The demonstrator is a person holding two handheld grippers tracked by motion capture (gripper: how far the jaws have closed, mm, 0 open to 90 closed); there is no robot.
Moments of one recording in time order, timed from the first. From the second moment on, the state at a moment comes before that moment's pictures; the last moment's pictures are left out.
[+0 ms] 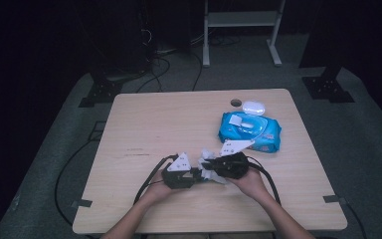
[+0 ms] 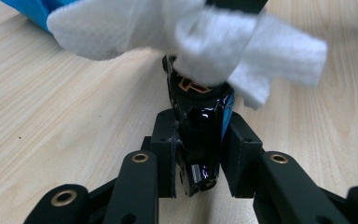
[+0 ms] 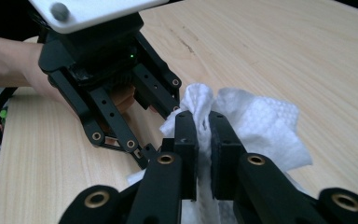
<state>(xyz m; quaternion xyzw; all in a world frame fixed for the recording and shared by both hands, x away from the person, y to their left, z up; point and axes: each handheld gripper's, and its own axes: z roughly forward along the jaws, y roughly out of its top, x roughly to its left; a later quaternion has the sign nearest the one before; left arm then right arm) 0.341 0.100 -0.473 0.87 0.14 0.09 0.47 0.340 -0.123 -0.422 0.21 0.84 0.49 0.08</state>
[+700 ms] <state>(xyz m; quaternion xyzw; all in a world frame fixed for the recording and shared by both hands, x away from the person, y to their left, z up) 0.340 0.102 -0.473 0.87 0.14 0.09 0.47 0.338 -0.134 -0.425 0.23 0.85 0.47 0.12</state>
